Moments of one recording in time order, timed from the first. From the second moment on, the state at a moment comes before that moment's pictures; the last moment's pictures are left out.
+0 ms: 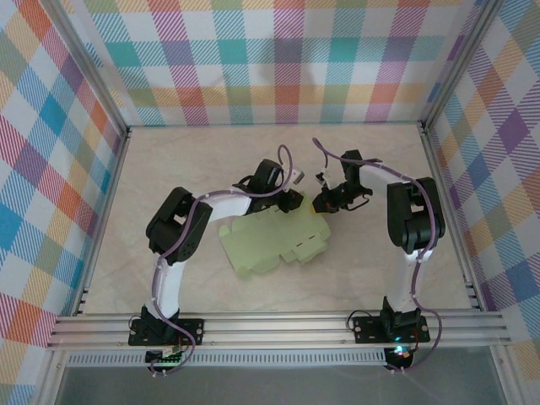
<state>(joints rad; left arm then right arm) -0.63 2.08 1.33 0.05 0.35 -0.05 0.21 2.00 1.35 -0.81 -0.76 -0.12</state>
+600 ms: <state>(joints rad) -0.63 2.07 1.30 0.07 0.30 -0.01 0.21 2.01 1.36 -0.82 -0.76 -0.12</state>
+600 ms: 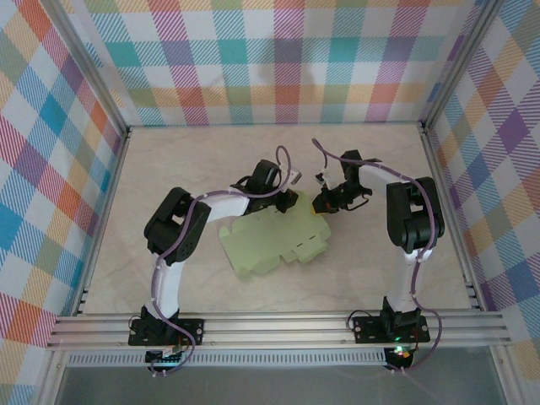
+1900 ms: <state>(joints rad) -0.63 1.80 1.11 0.12 0.09 -0.19 0.21 1.97 1.37 -0.81 -0.63 -0.20</state>
